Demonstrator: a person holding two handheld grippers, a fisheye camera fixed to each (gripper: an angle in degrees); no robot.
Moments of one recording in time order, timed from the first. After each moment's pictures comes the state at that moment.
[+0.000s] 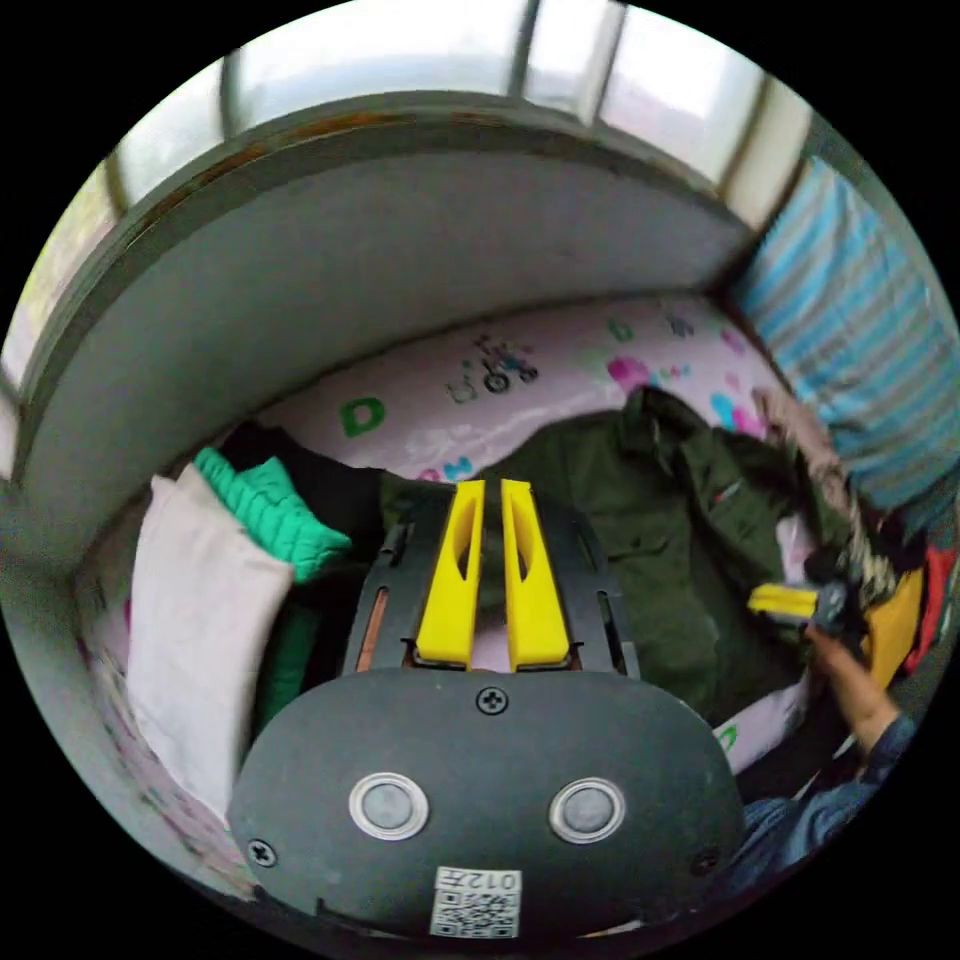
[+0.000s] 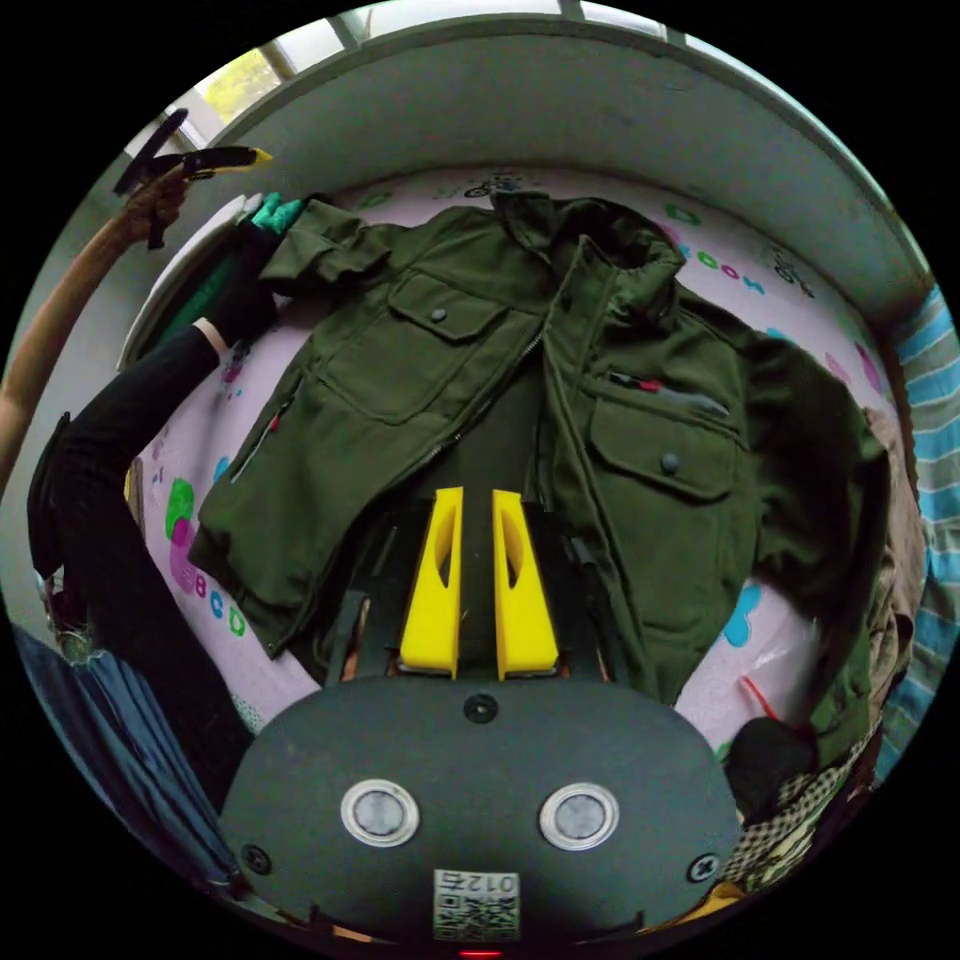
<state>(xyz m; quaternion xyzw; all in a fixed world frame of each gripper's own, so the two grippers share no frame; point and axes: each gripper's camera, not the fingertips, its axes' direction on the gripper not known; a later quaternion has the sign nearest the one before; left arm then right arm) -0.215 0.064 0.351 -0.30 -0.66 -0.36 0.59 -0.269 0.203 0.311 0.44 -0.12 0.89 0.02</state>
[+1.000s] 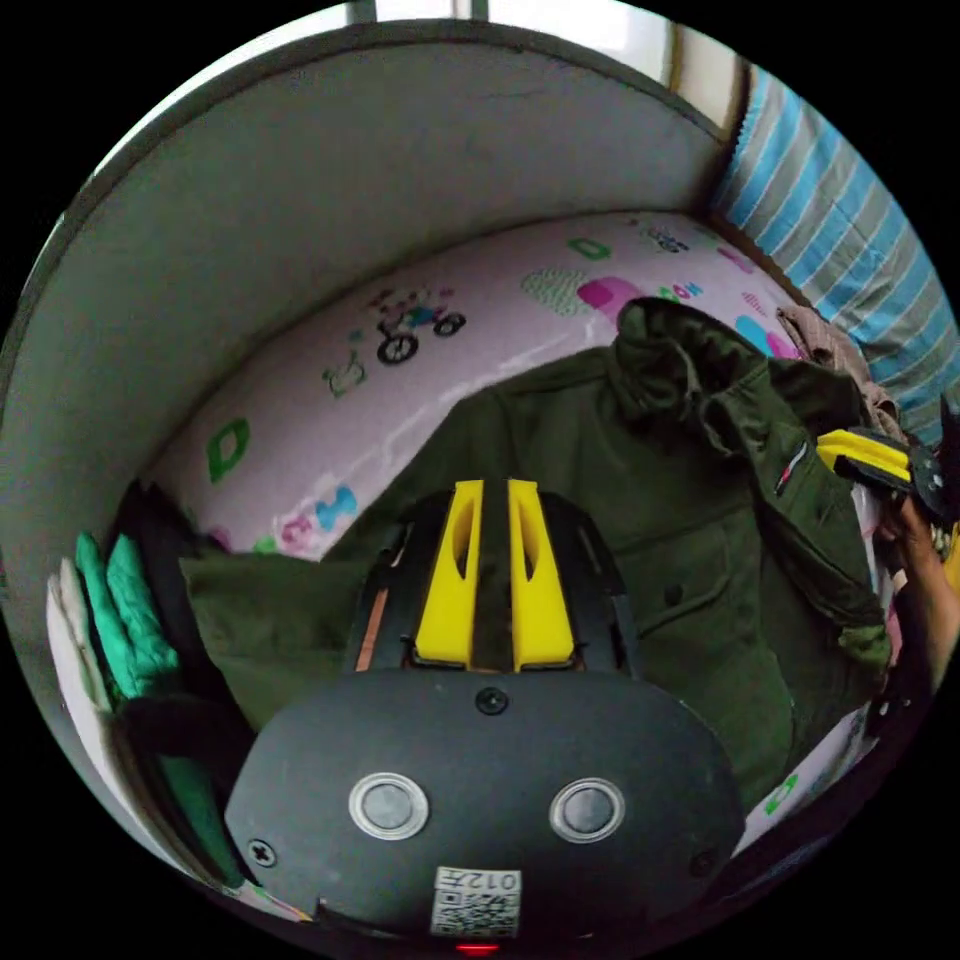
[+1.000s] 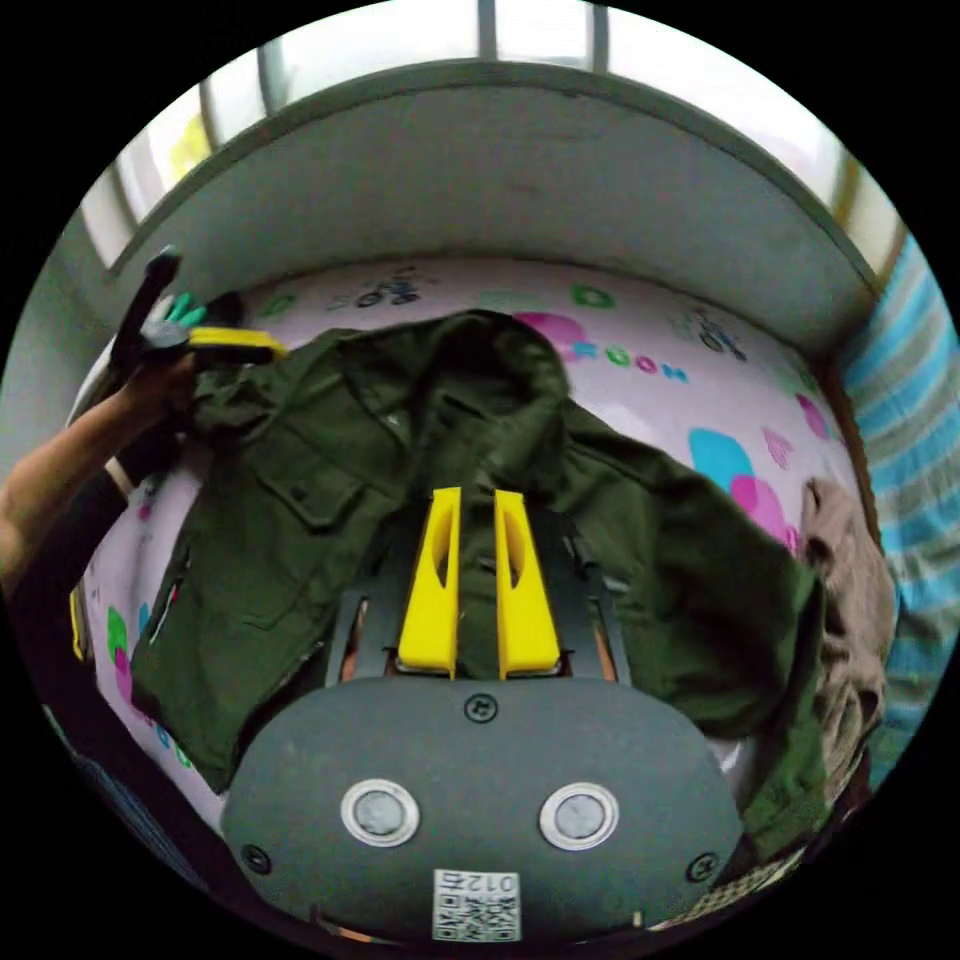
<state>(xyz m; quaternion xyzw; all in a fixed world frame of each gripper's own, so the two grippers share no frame) -0.411 0.129 0.418 -0.35 -0.66 -0.31 0.59 -0.299 0.315 0.376 0.36 -0.04 0.93 -0.06</state>
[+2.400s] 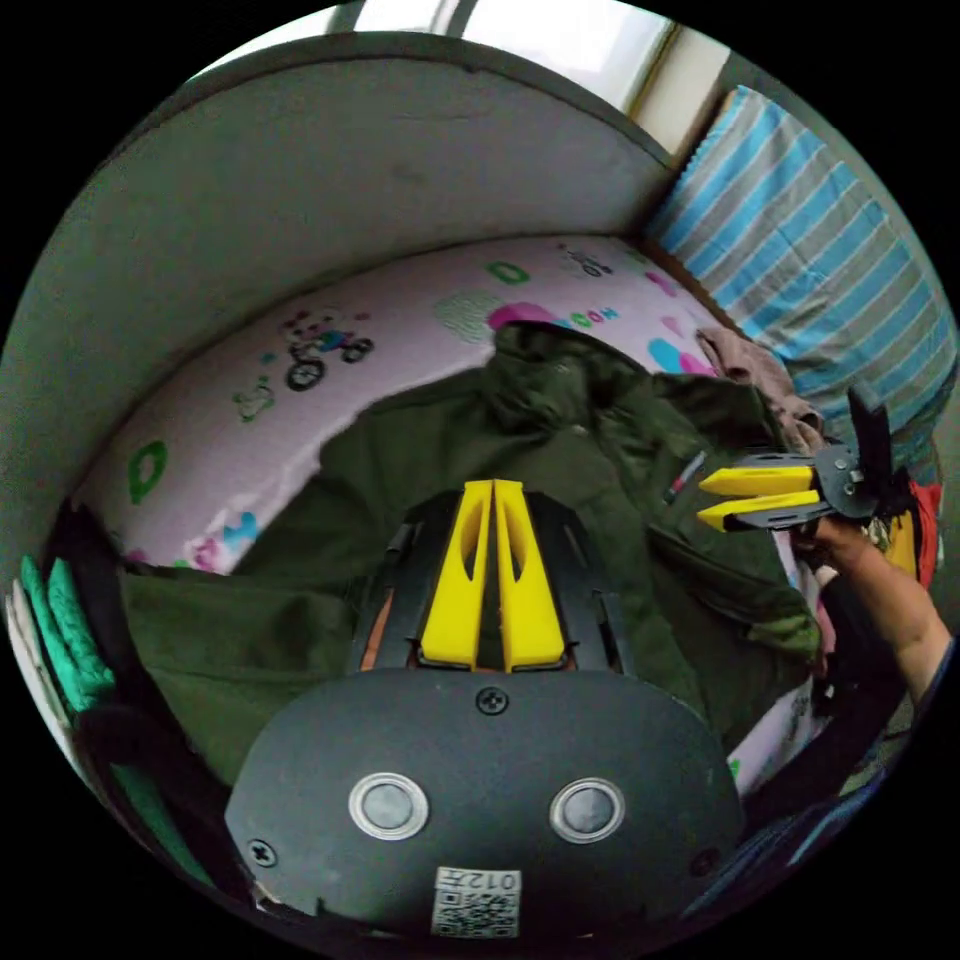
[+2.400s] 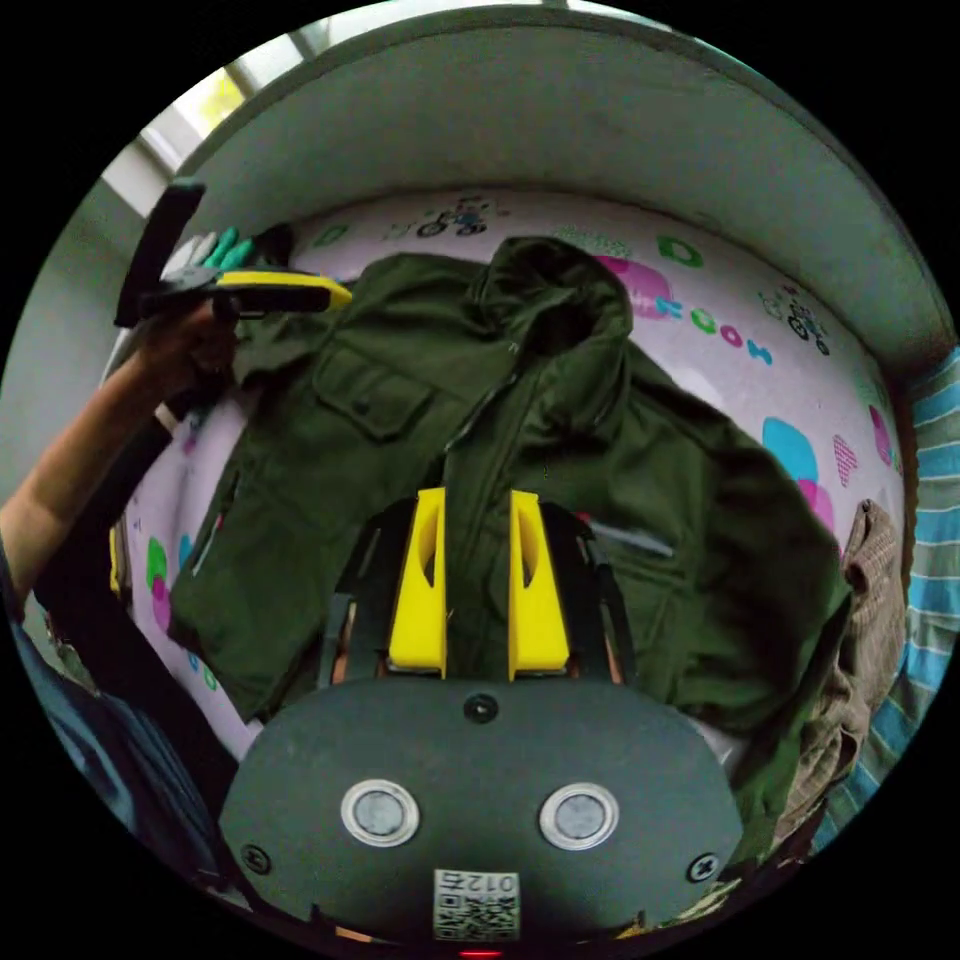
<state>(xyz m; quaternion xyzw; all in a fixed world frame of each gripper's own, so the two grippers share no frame) -0.495 0.124 0.375 -0.29 -0.57 -0.34 0.68 -0.307 0.315 0.414 0.44 -0.11 0.89 0.03</state>
